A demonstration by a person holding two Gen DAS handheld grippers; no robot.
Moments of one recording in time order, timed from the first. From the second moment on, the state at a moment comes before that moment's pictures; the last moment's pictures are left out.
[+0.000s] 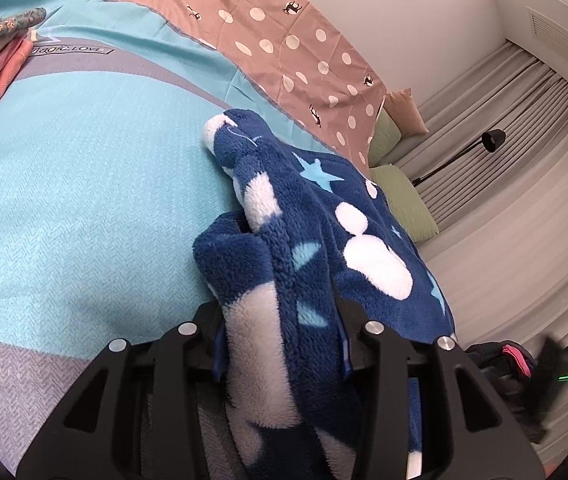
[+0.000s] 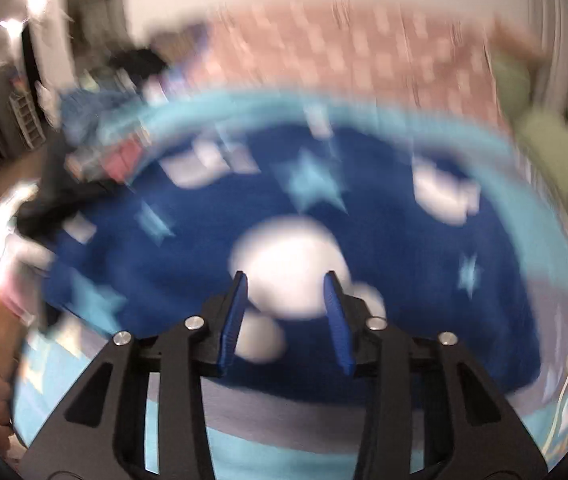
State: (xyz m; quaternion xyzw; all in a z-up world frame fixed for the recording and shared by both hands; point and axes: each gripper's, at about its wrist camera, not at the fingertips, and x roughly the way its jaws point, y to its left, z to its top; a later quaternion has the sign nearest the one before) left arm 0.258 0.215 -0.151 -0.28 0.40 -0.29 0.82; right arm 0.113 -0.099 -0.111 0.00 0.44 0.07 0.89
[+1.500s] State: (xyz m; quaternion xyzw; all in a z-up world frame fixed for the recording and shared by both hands) left arm 0.261 0.217 -0.151 -0.29 0.40 -0.29 0.82; right arm 0.053 0.090 -0.140 -0.38 0.24 0.16 0.88
